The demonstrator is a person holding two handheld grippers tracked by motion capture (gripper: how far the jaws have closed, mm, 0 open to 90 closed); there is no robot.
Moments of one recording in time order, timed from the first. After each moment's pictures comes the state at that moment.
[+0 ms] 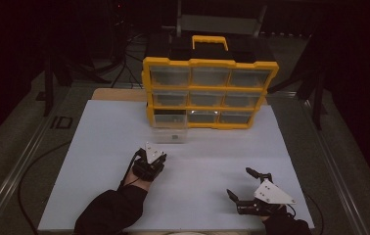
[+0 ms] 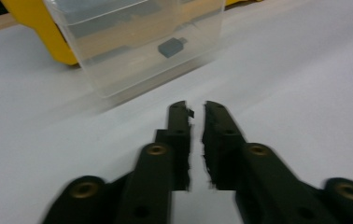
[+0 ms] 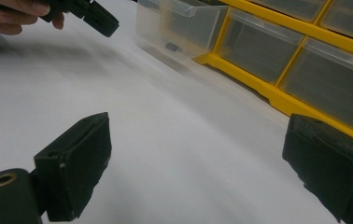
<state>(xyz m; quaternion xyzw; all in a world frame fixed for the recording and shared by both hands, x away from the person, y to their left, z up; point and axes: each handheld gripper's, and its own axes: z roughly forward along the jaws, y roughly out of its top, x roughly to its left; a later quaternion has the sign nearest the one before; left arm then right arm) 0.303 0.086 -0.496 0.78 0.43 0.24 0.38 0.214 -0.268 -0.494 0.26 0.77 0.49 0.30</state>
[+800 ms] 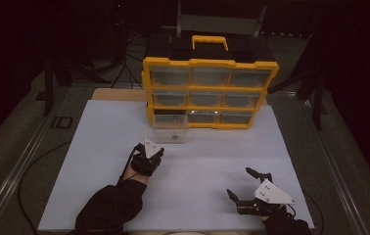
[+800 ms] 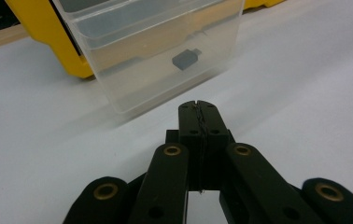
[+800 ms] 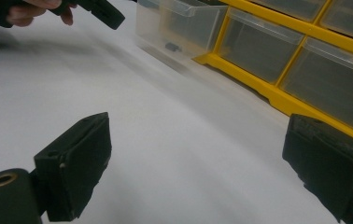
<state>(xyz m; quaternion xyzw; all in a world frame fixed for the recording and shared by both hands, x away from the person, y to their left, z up) 0.319 0.091 -0.492 0.79 0.42 0.24 0.38 0.215 -0.268 -0.494 0.27 0.77 0.49 0.30</state>
